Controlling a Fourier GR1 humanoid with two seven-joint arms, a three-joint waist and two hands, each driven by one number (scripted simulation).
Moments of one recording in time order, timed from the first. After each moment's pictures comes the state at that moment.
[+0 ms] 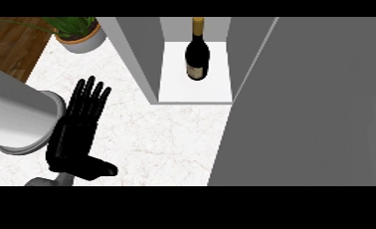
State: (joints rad) left arm -0.02 0.35 -0.26 -1.51 0.68 -0.08 -0.44; right arm 0.40 -0.79 0.70 -2.51 -0.03 -0.18 -0.06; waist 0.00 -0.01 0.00
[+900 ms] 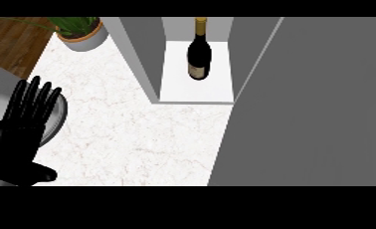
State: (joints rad) left arm 0.05 0.52 -0.06 -1.48 0.80 -0.29 -0.41; right arm 0.28 -0.77 0.77 -2.51 -0.02 -0.13 0.06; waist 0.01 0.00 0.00
